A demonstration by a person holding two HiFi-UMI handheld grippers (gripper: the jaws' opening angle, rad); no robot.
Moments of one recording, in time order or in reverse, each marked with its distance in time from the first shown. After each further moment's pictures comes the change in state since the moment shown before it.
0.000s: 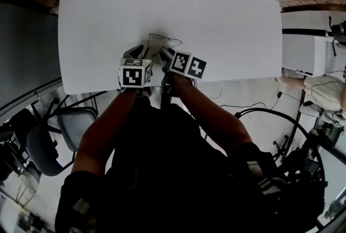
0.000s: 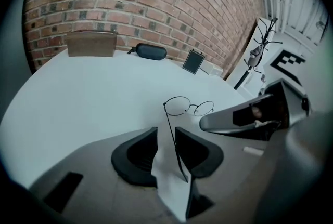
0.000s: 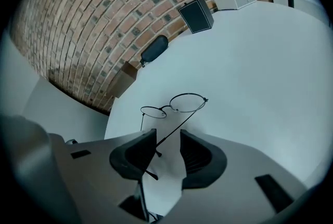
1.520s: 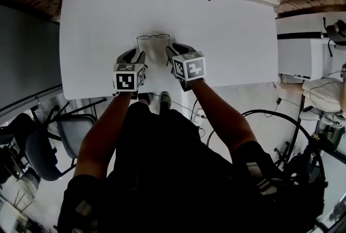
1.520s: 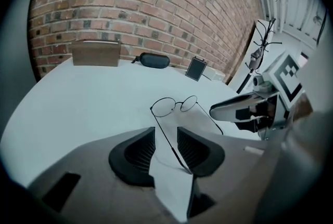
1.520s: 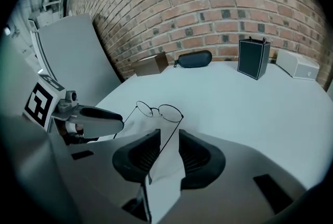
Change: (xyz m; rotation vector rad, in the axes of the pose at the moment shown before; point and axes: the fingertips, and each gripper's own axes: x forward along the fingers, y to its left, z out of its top) left arm -0.007 0.015 0.016 0.015 -0.075 0.036; right arm -0.007 -0.001 0.049 -0.700 0.007 0.024
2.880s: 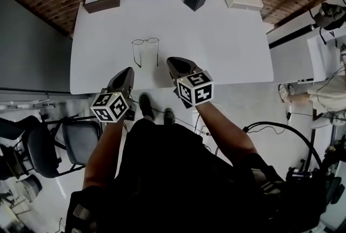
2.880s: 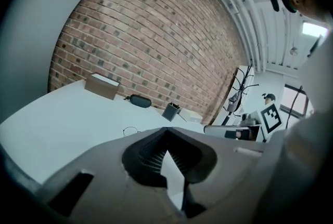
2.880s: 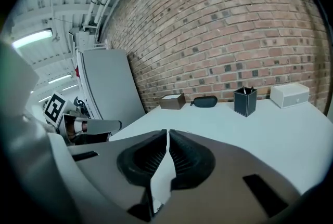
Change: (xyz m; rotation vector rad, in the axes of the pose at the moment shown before) left arm -0.167 -0.095 0.024 -0.127 -0.456 -0.113; right arm -0.176 0.049 0.013 -0.105 -0.386 0.132
